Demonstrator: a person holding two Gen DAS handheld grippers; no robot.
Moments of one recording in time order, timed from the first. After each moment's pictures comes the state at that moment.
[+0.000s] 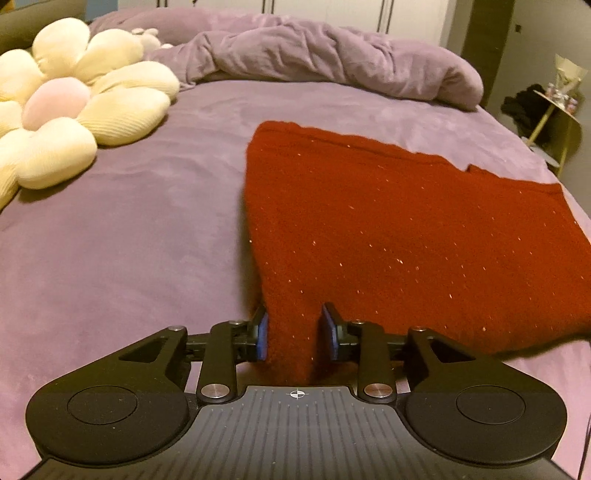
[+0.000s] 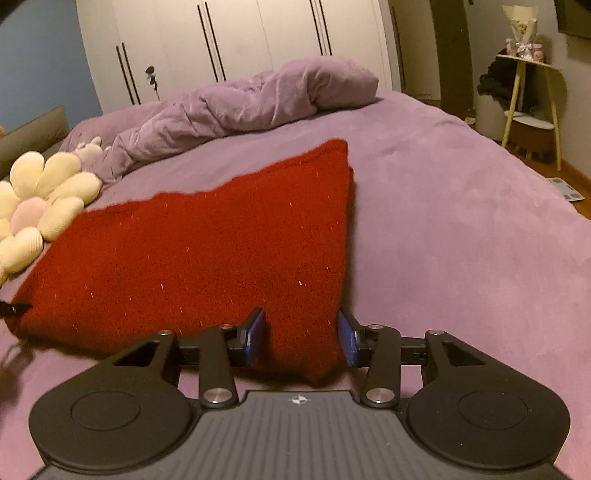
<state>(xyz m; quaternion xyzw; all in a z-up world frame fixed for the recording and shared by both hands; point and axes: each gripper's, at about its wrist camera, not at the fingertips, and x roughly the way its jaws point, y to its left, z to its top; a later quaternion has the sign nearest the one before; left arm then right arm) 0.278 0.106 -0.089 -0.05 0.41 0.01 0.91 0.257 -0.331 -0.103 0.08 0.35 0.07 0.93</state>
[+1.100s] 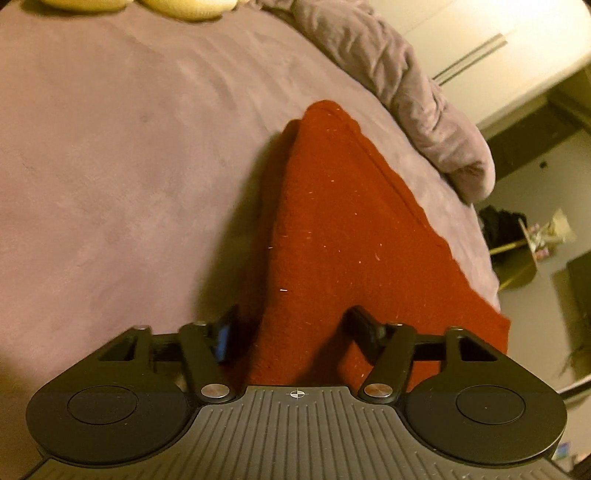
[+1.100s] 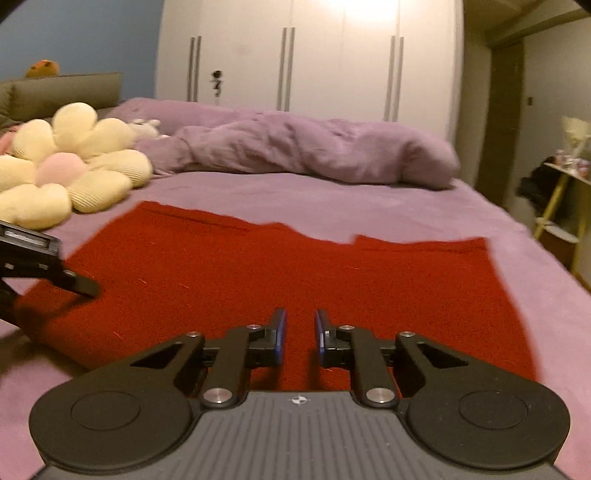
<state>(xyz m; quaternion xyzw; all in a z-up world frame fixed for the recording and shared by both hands) 0.324 0.175 -0.140 -0.38 0.42 -0.02 0.83 0.278 -0.137 -0.096 -0.05 0.25 0.11 0.96</state>
